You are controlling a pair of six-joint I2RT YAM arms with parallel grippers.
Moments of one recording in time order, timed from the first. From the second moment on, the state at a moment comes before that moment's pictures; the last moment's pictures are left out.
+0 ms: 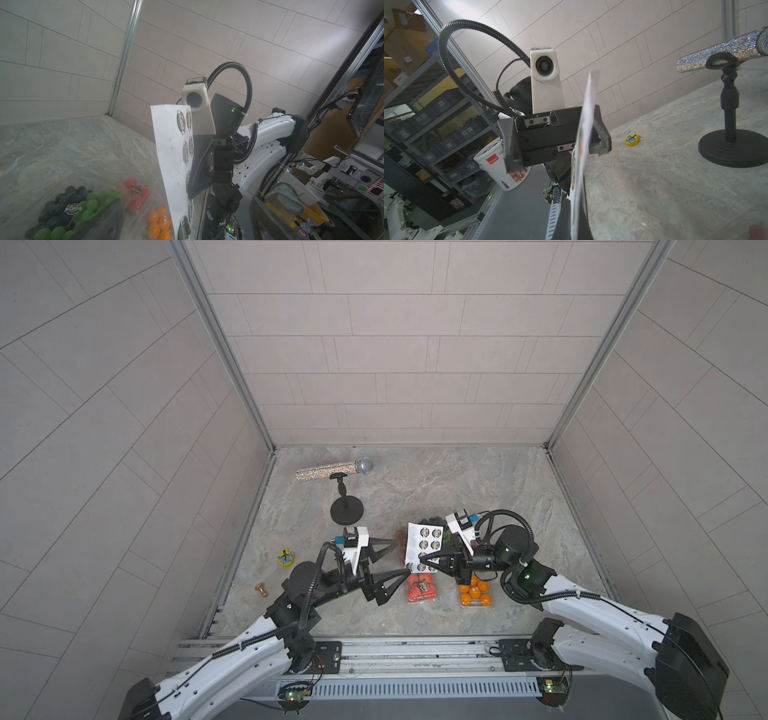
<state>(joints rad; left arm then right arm) -0.81 0.59 0.34 0.41 0.40 -0.45 0.70 1.00 0.49 0.59 -0.84 0.53</state>
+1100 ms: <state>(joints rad) -0.81 0.74 0.40 0.46 0.47 -0.44 0.70 1.04 0.50 0.60 -0.86 0.52</state>
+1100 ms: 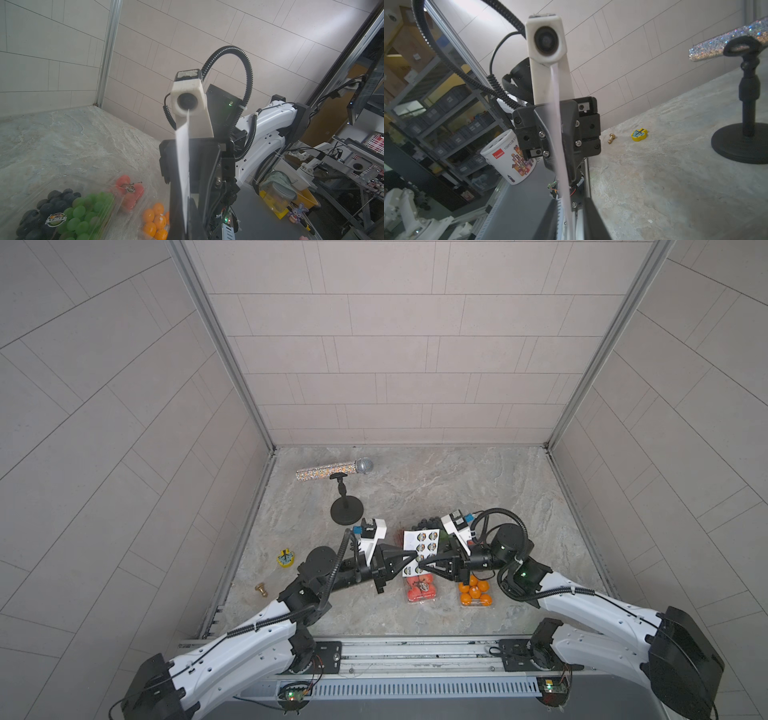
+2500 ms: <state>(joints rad) -0.81 0.67 0.39 0.26 0.00 -0.44 1.23 1.22 0.80 0.14 0.35 0.16</state>
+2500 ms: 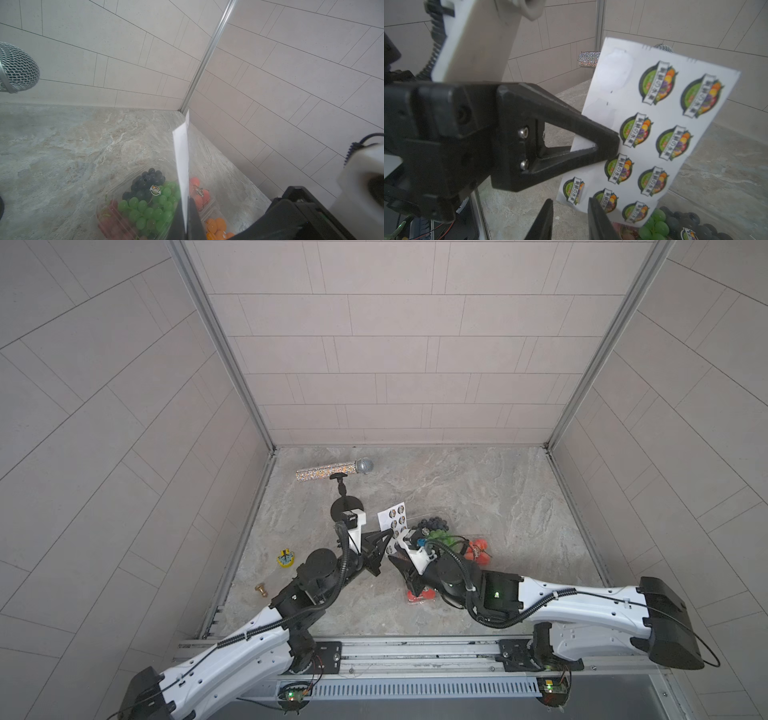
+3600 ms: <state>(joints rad) -0.81 0.68 0.39 0.27 0.04 -0.45 1.23 1.25 0.78 0.20 0.34 0.17</state>
